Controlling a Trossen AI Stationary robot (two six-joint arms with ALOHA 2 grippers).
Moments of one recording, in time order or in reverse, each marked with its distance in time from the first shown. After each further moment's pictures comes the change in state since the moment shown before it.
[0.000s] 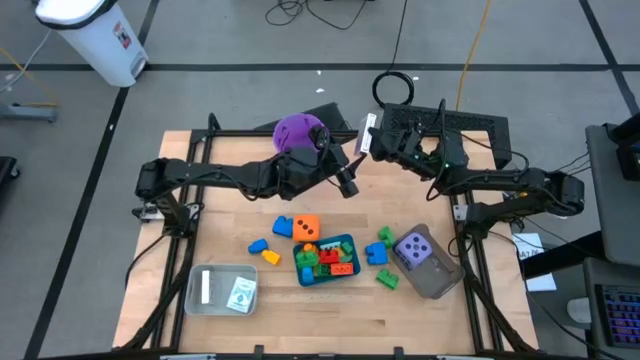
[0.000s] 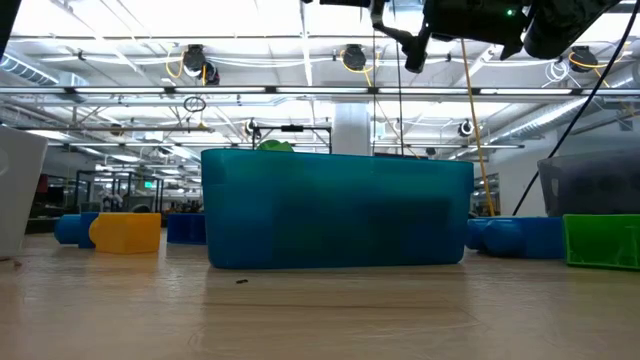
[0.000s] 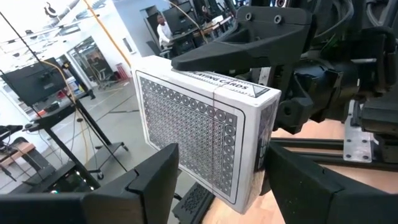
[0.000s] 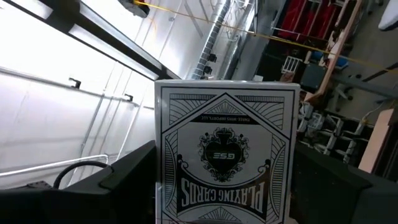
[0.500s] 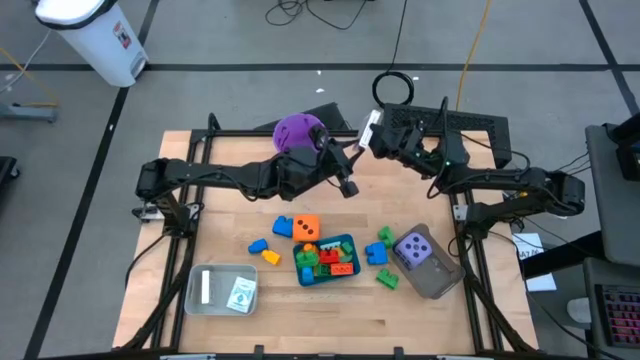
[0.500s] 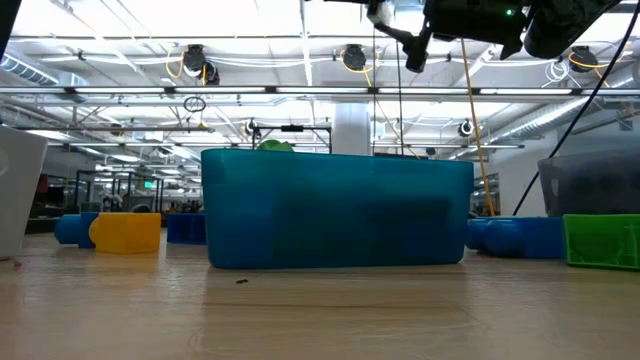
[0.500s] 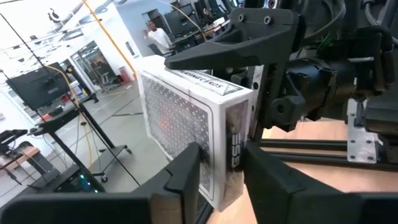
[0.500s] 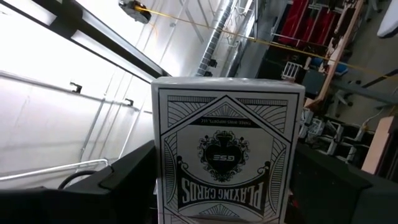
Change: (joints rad) left arm 0.002 0.001 -0.001 0.028 -0.010 0.034; right arm -0.001 -0.002 0.003 -0.011 -0.001 -0.007
